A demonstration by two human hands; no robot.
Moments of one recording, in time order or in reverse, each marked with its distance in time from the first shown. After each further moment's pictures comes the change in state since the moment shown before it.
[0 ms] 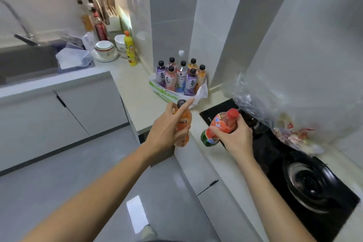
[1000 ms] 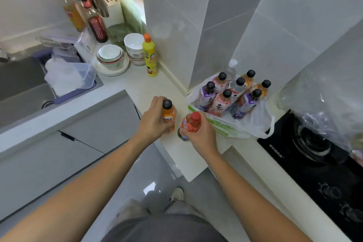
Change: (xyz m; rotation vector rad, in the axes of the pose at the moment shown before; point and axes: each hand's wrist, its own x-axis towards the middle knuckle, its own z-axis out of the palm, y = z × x) left_hand 0.197 -0.387 -0.085 -0.299 -0.214 -0.326; right_hand 0.181 -0.117 0.414 0.013 -0.144 0.078
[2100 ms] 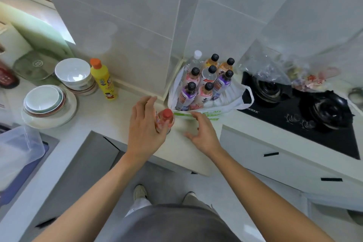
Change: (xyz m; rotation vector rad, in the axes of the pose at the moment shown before) left_hand 0.086 -0.017 -0.065 0.154 -0.022 0.592; right_hand 0.018 -0.026 0.041 -0.230 0.220 0.270
